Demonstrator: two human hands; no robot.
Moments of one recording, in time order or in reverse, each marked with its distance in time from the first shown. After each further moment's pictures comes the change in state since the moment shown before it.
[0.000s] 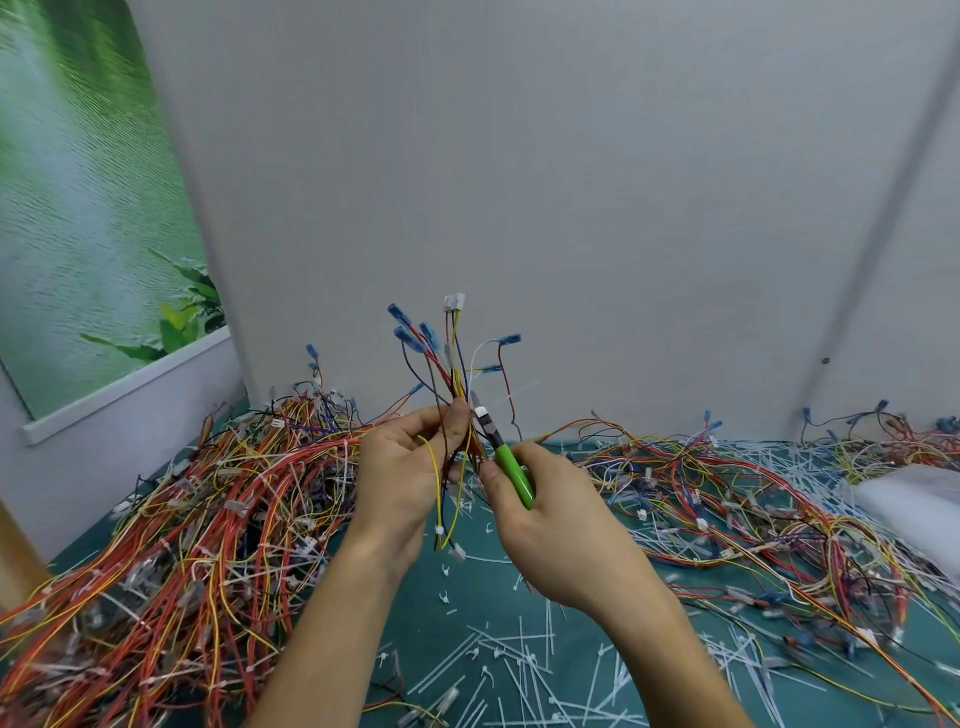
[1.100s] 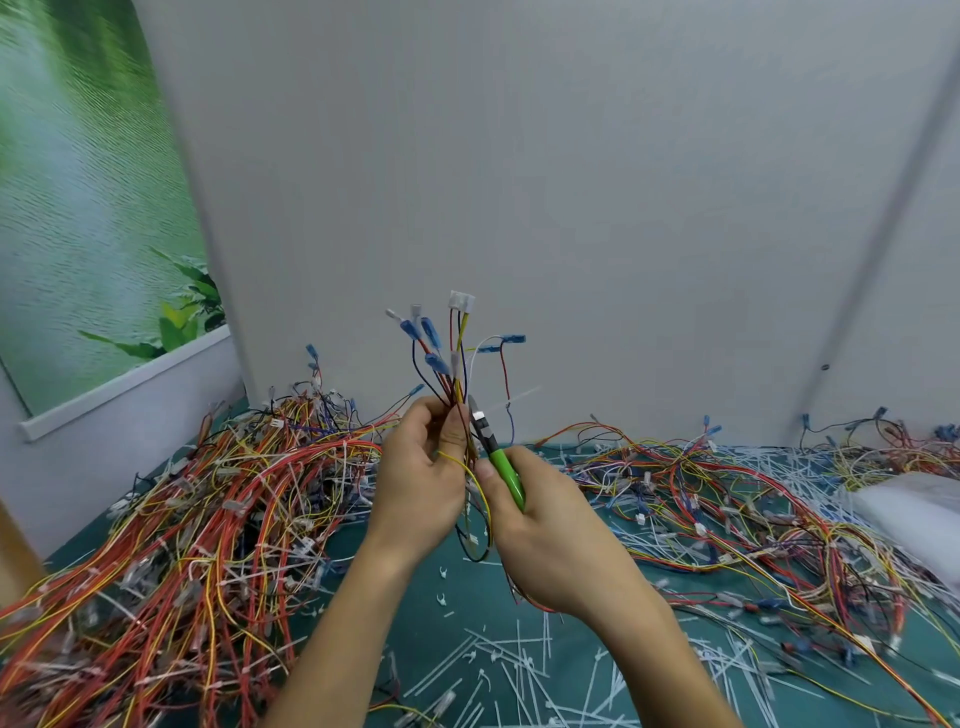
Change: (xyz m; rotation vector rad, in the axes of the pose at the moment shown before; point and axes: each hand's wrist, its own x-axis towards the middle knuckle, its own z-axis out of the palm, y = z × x) left_hand -0.002 -0.007 0.007 0.283 -0.015 0.248; right_hand 0.002 0.003 0.007 0.017 -0.025 -0.017
